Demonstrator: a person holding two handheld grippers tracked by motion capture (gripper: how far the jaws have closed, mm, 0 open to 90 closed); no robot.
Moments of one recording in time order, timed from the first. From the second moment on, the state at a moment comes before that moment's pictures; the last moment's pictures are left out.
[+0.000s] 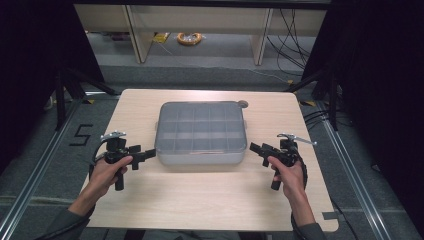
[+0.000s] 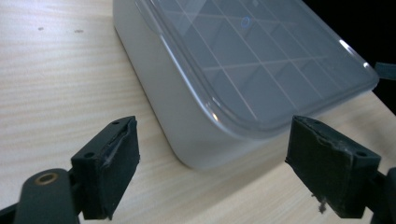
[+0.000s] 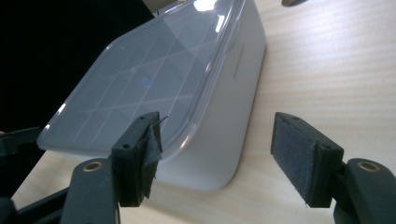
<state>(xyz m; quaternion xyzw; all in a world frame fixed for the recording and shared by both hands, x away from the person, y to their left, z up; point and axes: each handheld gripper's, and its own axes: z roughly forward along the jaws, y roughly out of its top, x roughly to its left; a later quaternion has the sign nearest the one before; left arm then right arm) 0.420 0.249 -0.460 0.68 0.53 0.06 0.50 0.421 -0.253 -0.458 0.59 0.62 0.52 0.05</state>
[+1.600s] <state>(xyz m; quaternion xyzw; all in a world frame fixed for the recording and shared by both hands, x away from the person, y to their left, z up) 0.517 0.237 -0.470 0.66 0.57 0.02 0.50 0.515 -0.221 -0.468 0.62 0.58 0.53 -0.01</state>
